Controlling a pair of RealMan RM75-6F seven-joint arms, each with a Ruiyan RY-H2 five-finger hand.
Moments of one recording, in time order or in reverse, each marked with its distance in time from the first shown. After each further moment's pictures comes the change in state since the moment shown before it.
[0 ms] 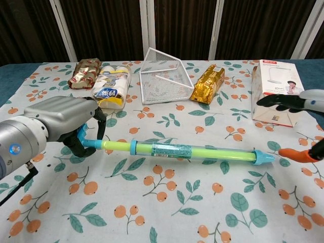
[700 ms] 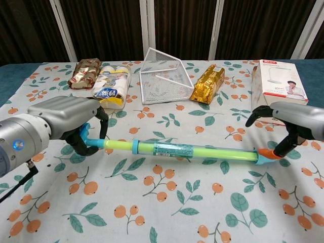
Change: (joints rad) left arm -0.014 0.012 -0.016 0.010 -0.019 -0.039 -0.035; right arm 0.150 -0.219 0.040 0.225 0.279 0.084 -0.124
